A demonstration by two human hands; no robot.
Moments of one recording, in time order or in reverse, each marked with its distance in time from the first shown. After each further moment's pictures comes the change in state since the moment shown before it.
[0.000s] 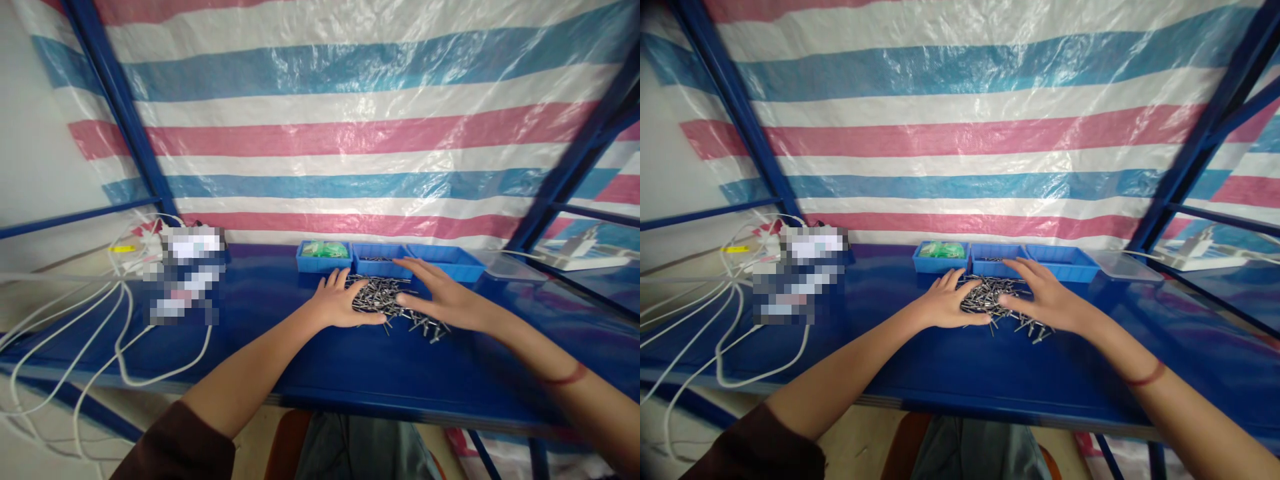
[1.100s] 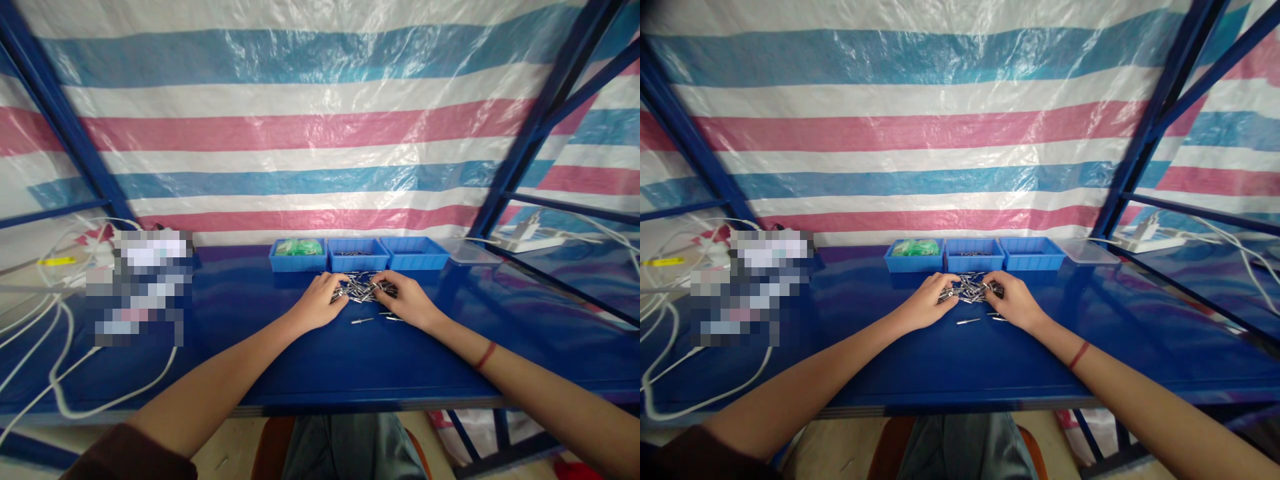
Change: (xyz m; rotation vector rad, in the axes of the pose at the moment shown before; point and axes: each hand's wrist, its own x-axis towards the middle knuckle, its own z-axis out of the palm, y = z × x) left_hand 0.012 0.002 0.024 -0.179 0.293 0.221; right_hand -0.007 0.008 0.043 0.308 0.191 0.067
